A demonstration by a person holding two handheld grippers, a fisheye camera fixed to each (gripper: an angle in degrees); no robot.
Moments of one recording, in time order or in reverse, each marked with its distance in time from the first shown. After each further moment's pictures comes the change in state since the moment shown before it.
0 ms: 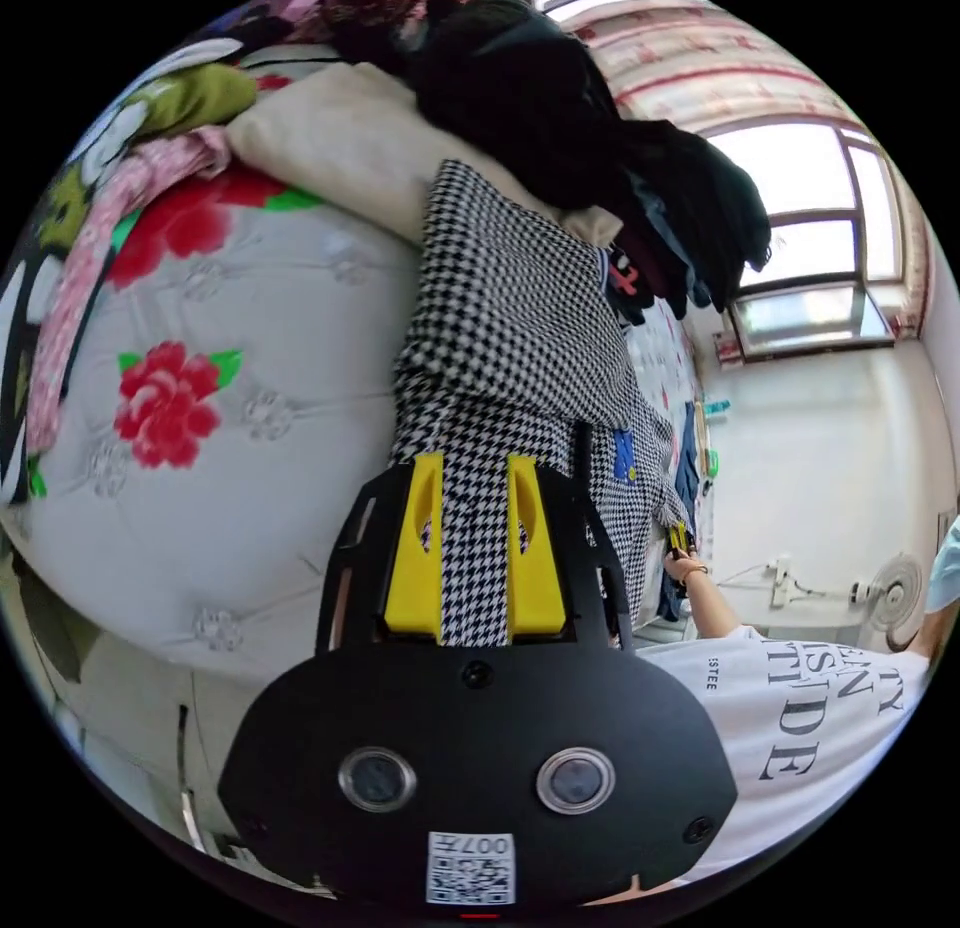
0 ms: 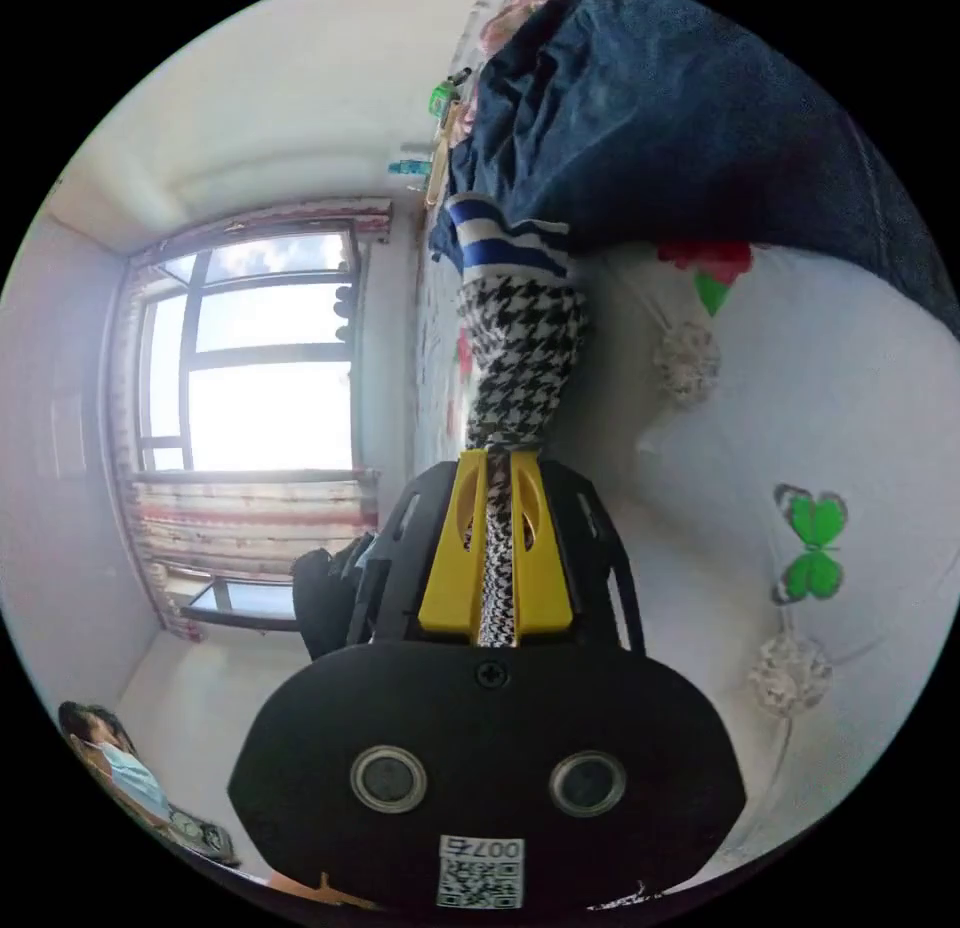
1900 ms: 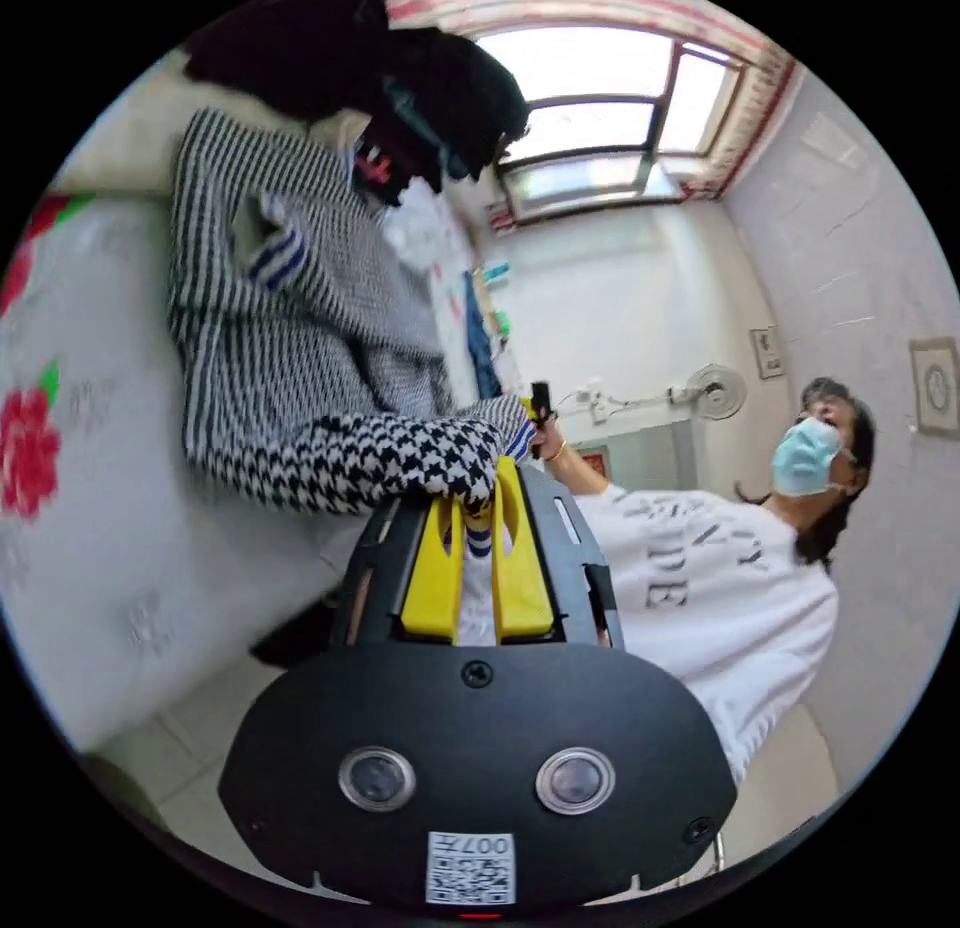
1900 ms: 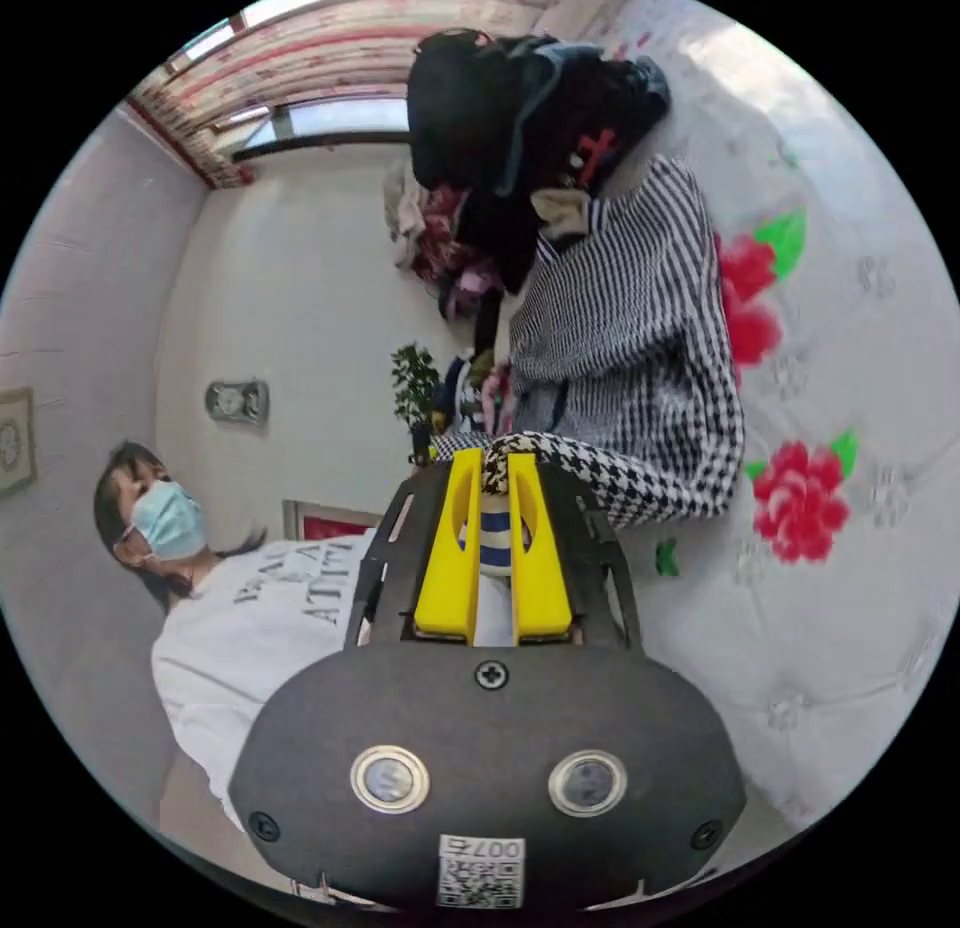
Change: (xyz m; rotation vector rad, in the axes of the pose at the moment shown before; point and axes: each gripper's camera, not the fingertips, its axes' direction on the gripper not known) left arm 0.031 -0.029 -0.078 -0.290 0.638 0.406; right arm -0.094 0.204 0.117 -1.440 -0.205 -0.484
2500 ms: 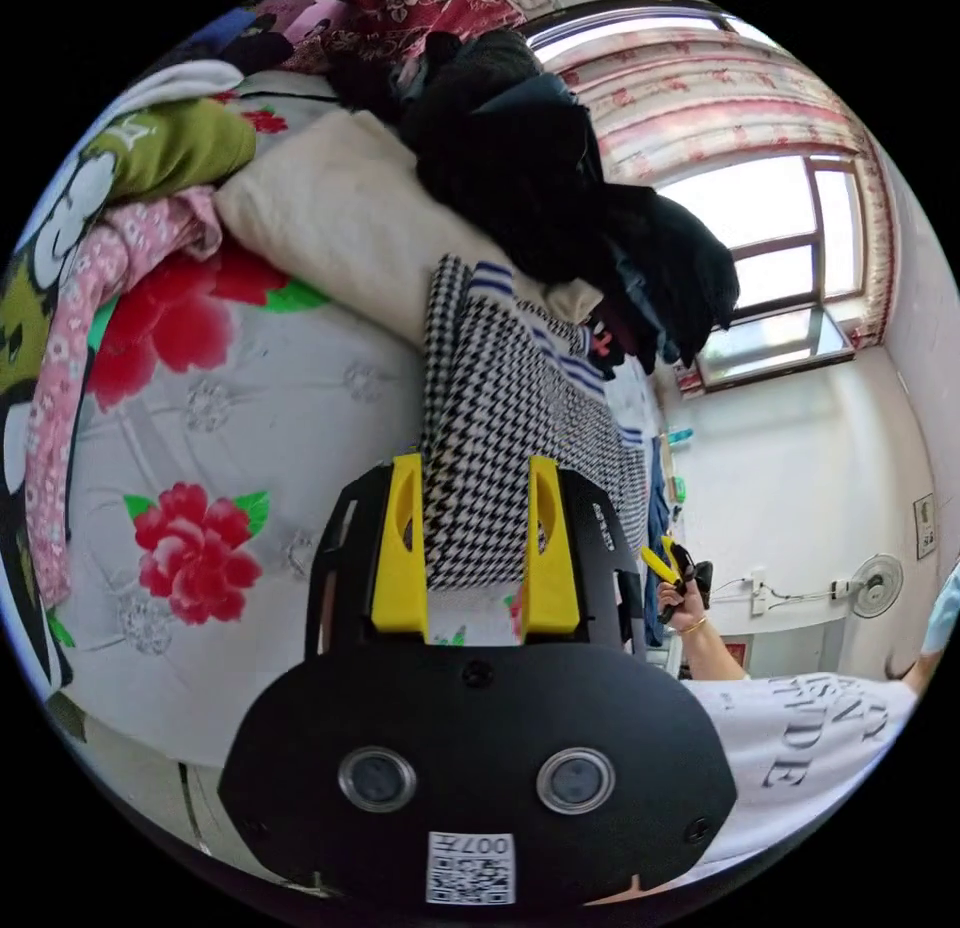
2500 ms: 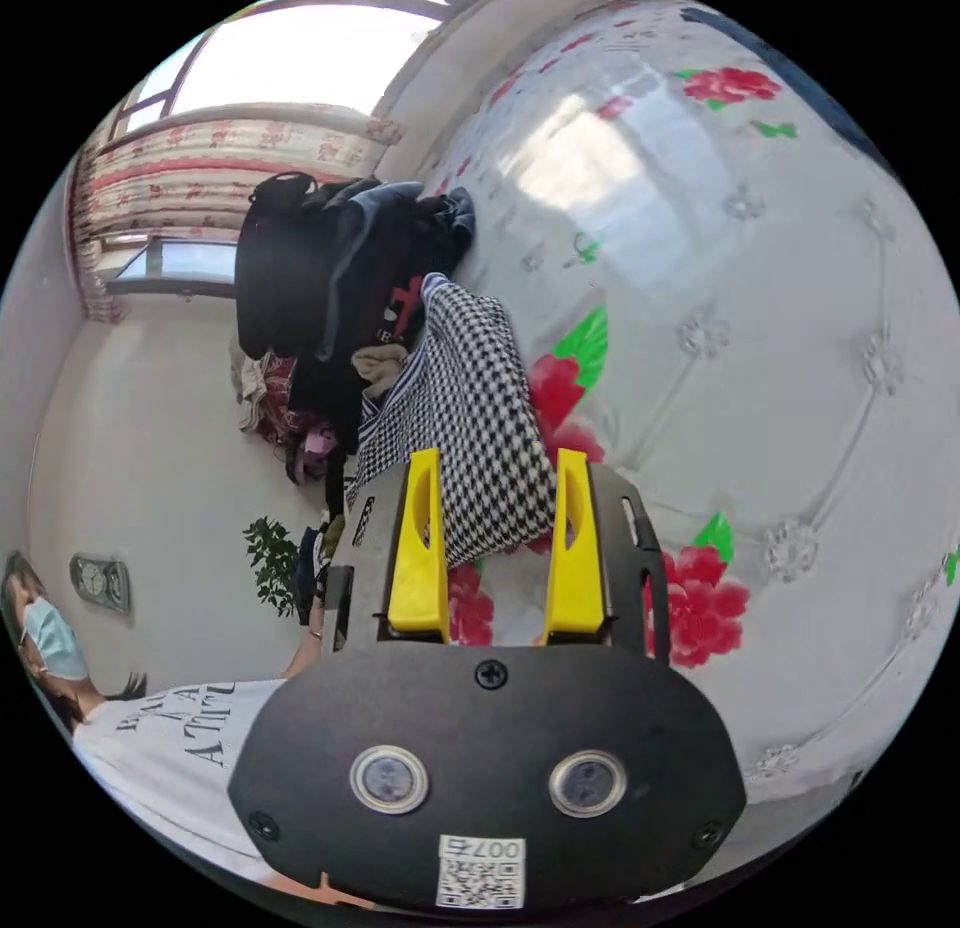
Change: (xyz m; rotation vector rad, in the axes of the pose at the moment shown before) left arm -0.080 -0.058 -0.033 0.382 -0.558 -0.294; right arm 0.093 -0.010 -0.048 0.454 0.436 0.268
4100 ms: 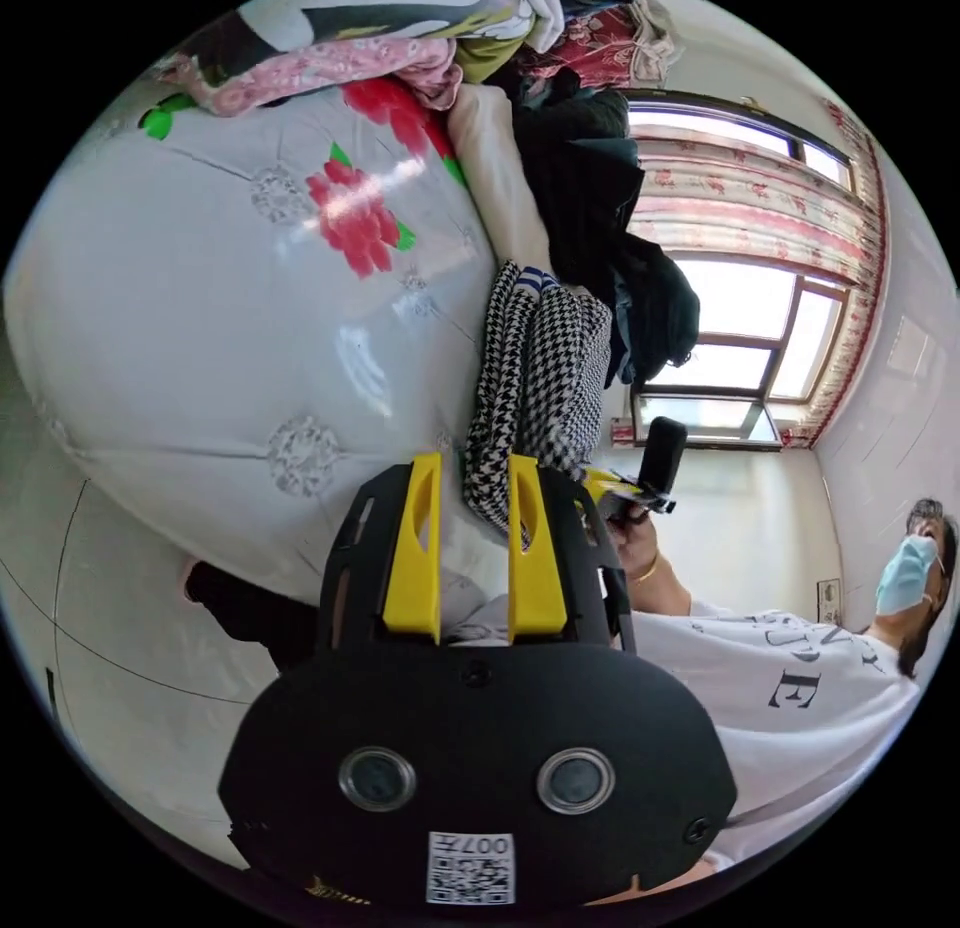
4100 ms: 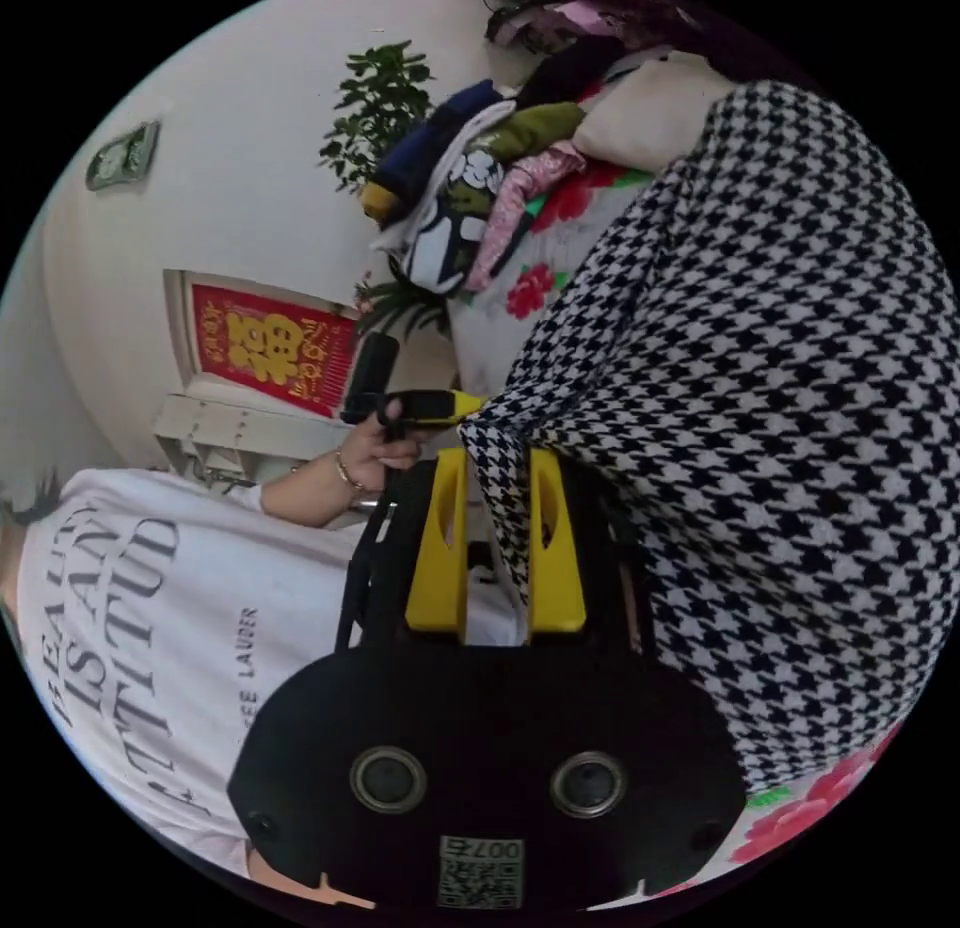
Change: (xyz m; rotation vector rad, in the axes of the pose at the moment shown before) left arm -0.090 0.155 -0.053 0.073 0.290 -0.272; right arm -0.306 0.161 0.353 -1.104 -0.161 -0.833
